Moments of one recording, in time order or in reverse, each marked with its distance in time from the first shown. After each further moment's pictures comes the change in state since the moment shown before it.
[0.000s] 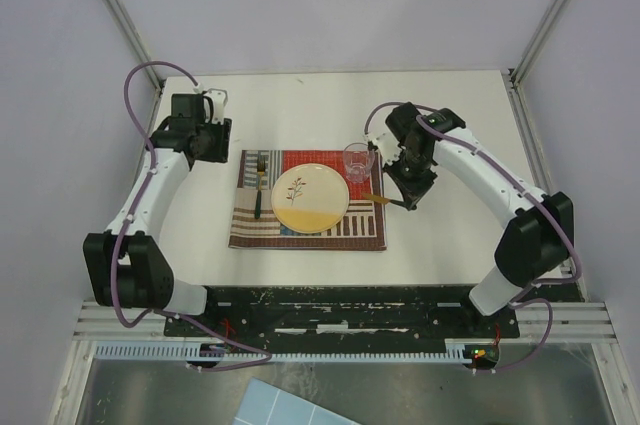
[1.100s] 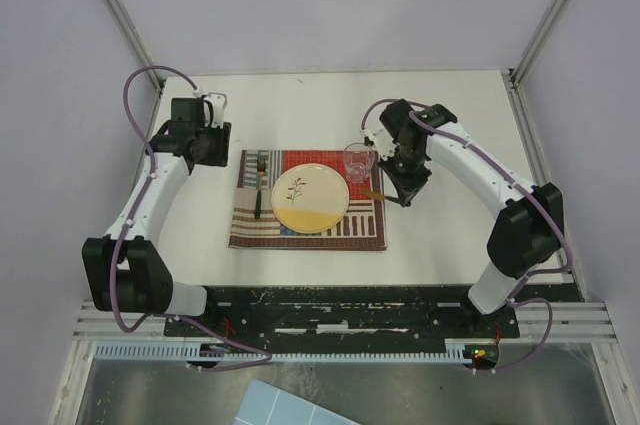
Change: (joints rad) left arm 0.000 -0.032 -0.035 0.001 -0.005 -0.010; right arm 0.010 0.069 0.050 0.010 0.005 0.056
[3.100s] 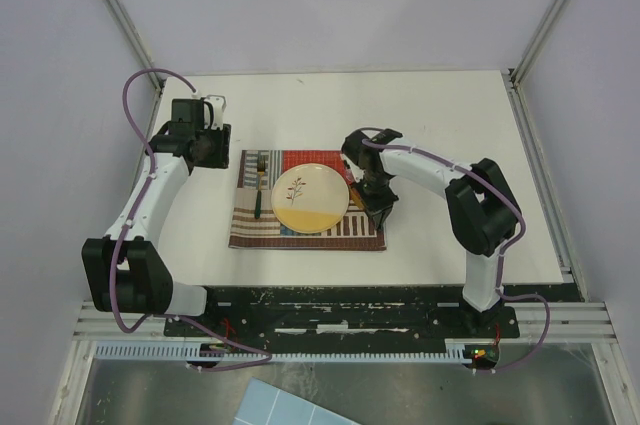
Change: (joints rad) left arm 0.000 -0.003 -0.002 -0.031 0.008 -0.041; right arm 0.151 0.235 -0.081 0.166 0.013 0.340
